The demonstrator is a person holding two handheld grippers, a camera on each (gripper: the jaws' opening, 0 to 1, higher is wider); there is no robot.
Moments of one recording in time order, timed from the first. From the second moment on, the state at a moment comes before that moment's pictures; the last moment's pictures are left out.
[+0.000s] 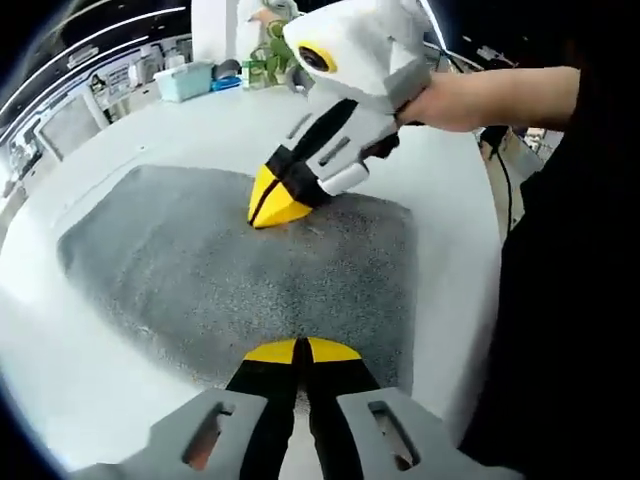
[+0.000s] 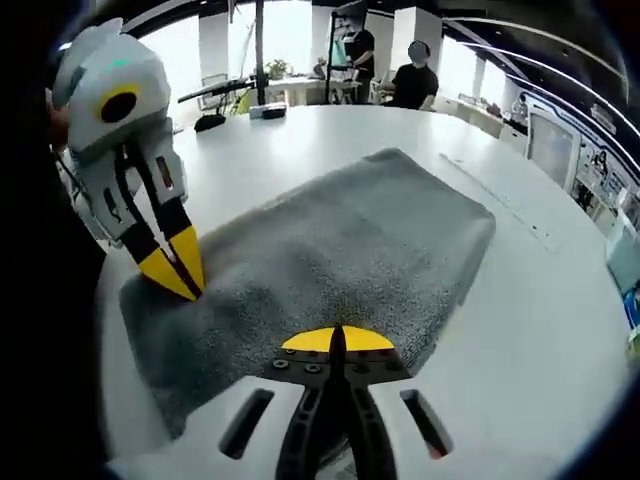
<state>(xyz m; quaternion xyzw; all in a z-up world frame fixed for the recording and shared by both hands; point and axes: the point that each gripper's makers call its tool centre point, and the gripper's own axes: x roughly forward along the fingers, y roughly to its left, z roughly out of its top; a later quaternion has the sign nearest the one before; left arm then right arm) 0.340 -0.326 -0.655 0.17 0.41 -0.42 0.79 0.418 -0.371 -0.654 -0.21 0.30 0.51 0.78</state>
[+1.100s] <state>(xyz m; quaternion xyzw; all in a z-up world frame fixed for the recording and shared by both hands) 0.348 -0.317 -0.656 0.13 0.45 -0.38 0.80 0.412 -0.383 -0.653 -0.19 0.30 0.50 0.79</state>
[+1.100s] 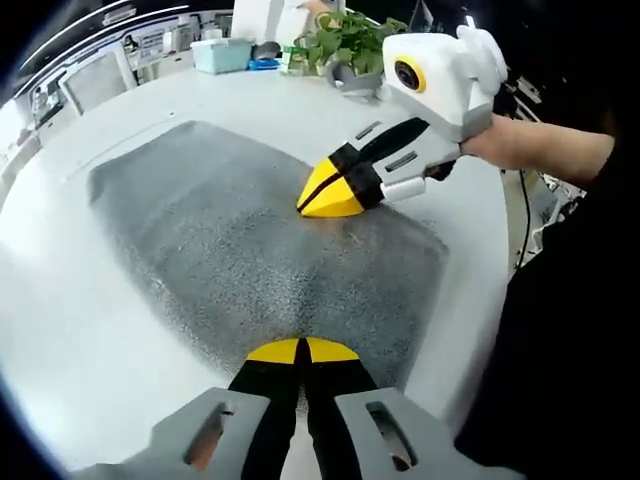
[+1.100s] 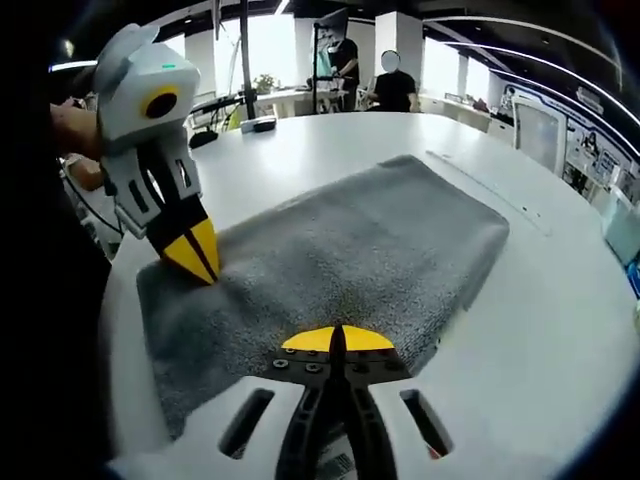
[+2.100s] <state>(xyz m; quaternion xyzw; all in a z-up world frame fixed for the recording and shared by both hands) 0.355 -0.304 -0.656 0.11 0.45 -0.36 0.81 0.389 -0.392 -0.654 -0.17 0.32 0.50 0.79</state>
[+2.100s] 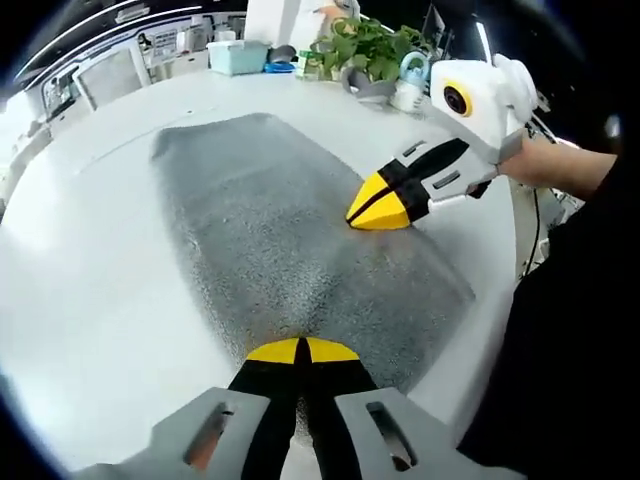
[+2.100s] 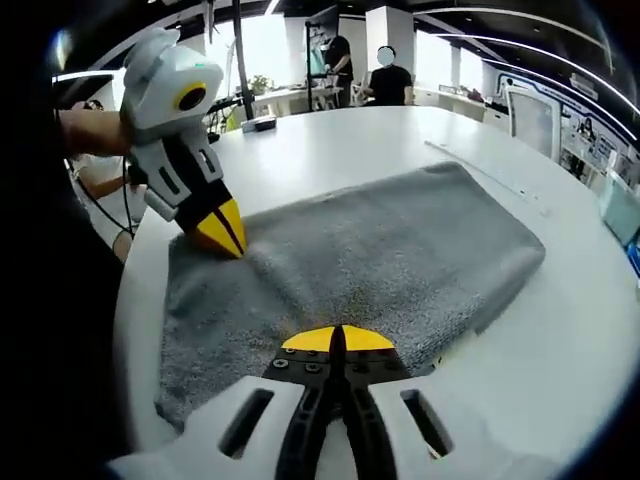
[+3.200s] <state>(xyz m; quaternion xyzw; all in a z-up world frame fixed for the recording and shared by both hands) 0.352 -0.304 -0.656 0.13 0.43 -0.40 0.80 0.390 -0.394 -0.653 -0.13 0.32 0.46 0.82</state>
